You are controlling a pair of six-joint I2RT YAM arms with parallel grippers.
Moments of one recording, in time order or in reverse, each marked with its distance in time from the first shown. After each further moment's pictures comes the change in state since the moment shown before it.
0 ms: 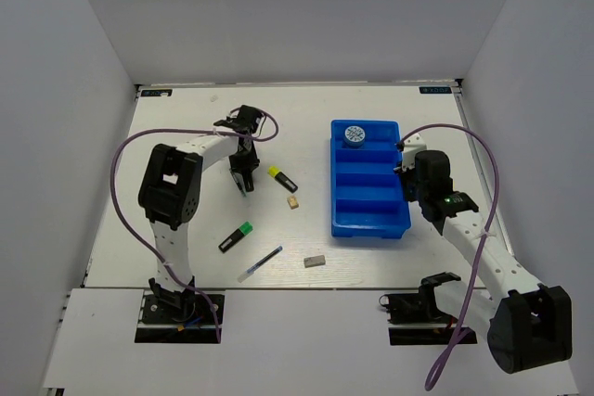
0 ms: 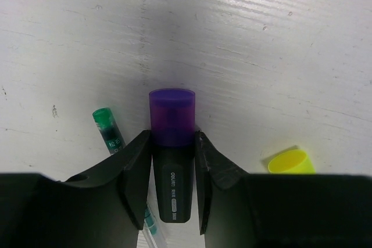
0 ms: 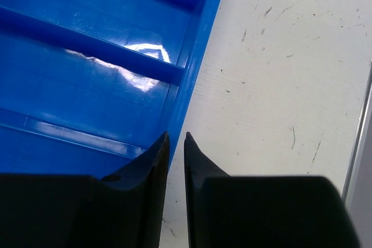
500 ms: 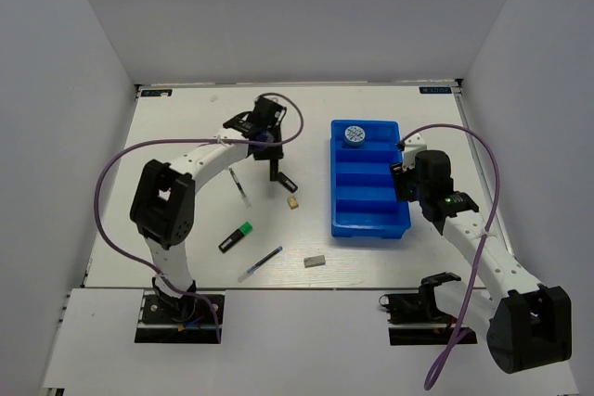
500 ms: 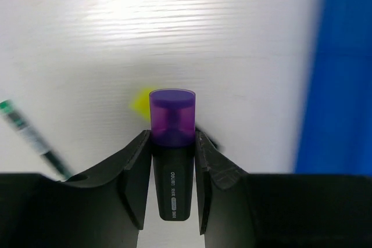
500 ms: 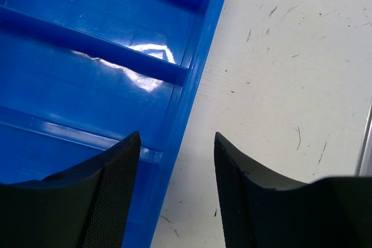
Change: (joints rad) left arm -0.135 -0.156 0.005 0.042 0.086 0.063; right arm -0.007 0.000 0.000 0.000 -0.022 0.013
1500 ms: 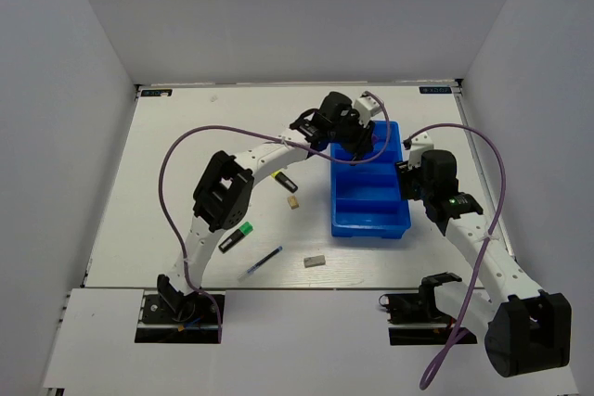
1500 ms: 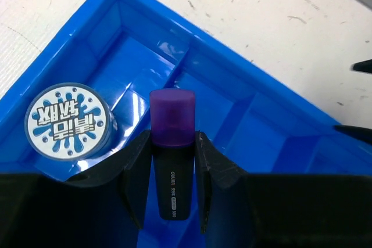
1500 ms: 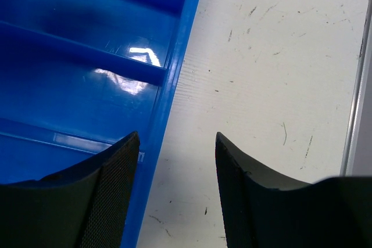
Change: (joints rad) left arm -0.279 0.386 0.506 0.383 0.521 0.487; right arm -0.035 -0.025 0.000 0.001 0.011 -0.005
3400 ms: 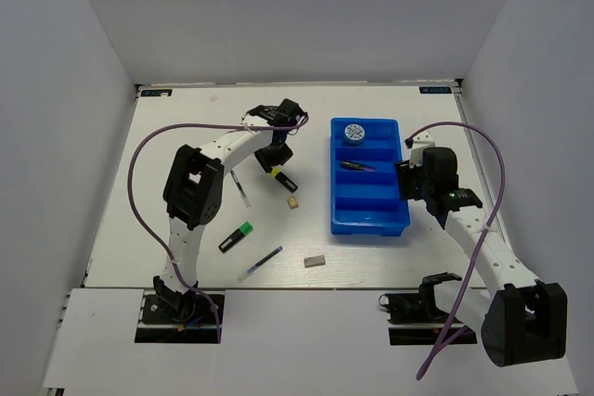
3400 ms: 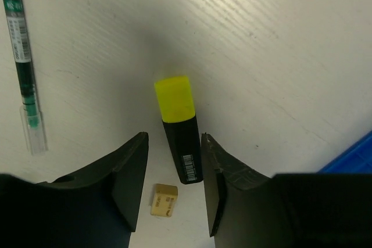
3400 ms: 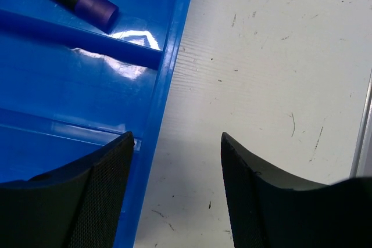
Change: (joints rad) left arm 0.198 -0.148 -0.166 -0.811 -0.723 -1.147; right arm -0.035 0.056 0.027 -0.036 -0.027 0.024
